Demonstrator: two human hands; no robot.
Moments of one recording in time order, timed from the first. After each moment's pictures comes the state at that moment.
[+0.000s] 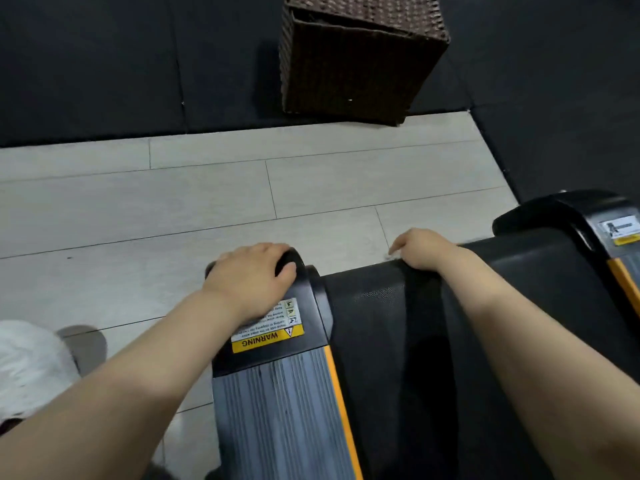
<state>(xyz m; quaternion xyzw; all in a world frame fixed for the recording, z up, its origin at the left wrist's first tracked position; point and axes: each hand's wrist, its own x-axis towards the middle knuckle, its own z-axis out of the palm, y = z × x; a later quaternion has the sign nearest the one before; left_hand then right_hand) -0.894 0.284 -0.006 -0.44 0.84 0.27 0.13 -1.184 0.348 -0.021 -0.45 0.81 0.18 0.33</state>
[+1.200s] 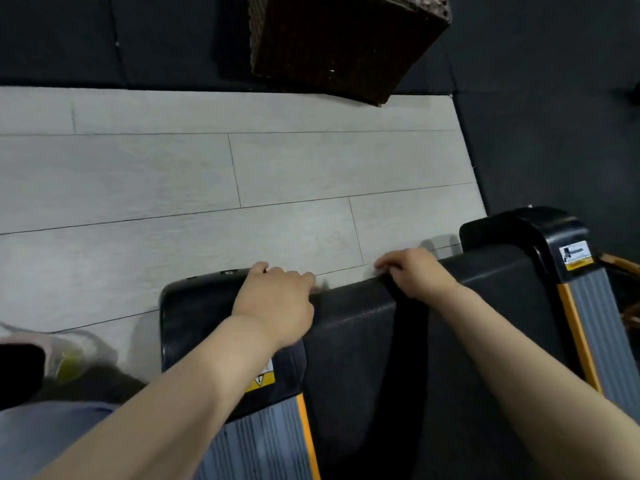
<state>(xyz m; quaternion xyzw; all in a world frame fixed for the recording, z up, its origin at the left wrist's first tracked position) -0.961 0.275 -0.012 -0.30 0.87 0.32 0.23 -1.219 0.359 -0.025 -0.48 0.81 0.10 0.31</state>
